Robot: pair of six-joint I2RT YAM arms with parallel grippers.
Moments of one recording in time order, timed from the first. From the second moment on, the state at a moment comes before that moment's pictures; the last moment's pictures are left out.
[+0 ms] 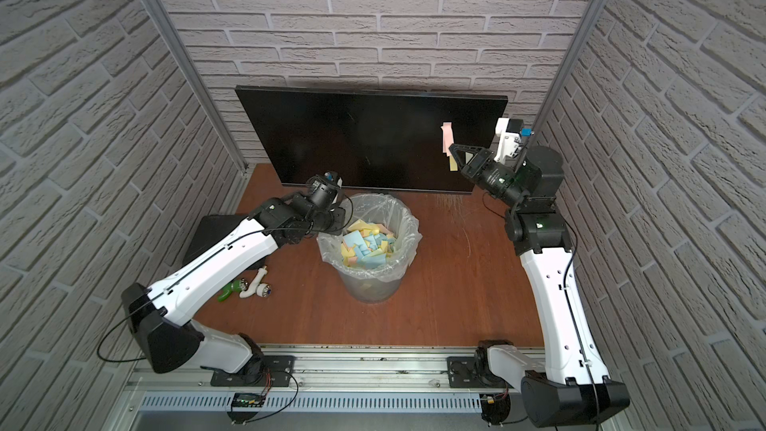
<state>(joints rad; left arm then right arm) -0.62 1.45 1.45 -0.89 -0.24 -0.38 0.01 1.13 1.41 -0.32 -0.60 0.85</state>
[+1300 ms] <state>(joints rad) -0.62 1.45 1.45 -0.89 -0.24 -0.38 0.71 1.38 1.33 -0.69 -0.11 0.35</state>
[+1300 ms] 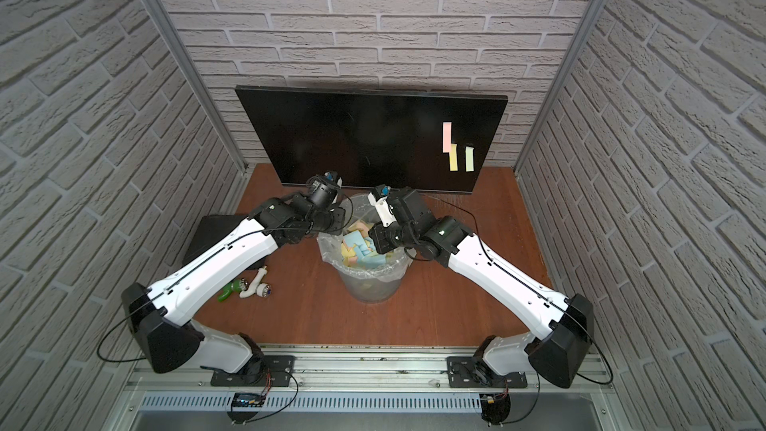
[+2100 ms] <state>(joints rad) -0.62 1.45 1.45 -0.89 -0.24 -0.38 0.71 1.38 1.36 -0.67 -0.17 0.39</state>
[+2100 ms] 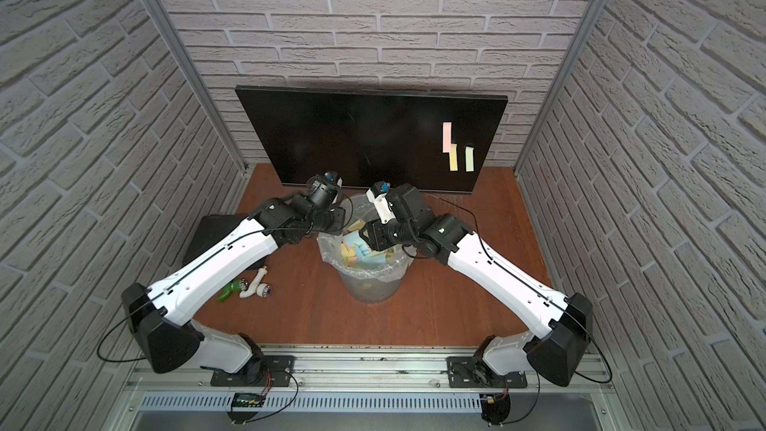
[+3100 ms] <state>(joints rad) -0.62 1.45 1.44 -0.88 -0.24 -0.38 0.69 1.26 1.37 -0.64 -0.19 0.43</state>
